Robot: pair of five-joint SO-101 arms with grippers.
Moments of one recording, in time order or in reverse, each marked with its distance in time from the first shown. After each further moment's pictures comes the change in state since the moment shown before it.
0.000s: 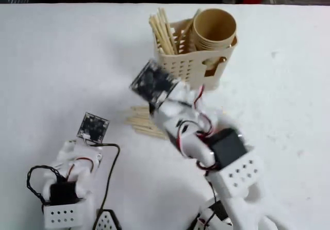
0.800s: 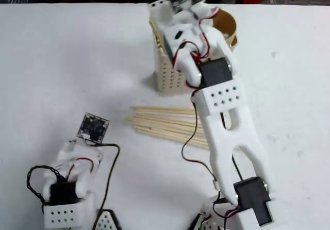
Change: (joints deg) left arm 0.0 0.0 0.0 0.0 0.0; right arm 12.7 34.5 -28.9 -35.9 -13.7
